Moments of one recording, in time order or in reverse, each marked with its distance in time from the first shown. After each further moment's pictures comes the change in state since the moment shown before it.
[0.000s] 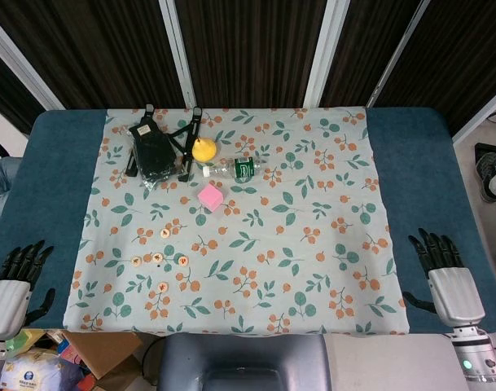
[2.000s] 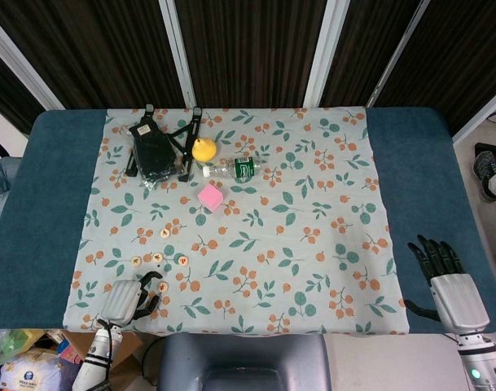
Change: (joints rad) left arm -0.136 -0.609 -0.018 0.286 -0.110 -0.252 0.038; right arm -0.016 0.046 -0.034 -0.009 -0.052 0.009 0.075
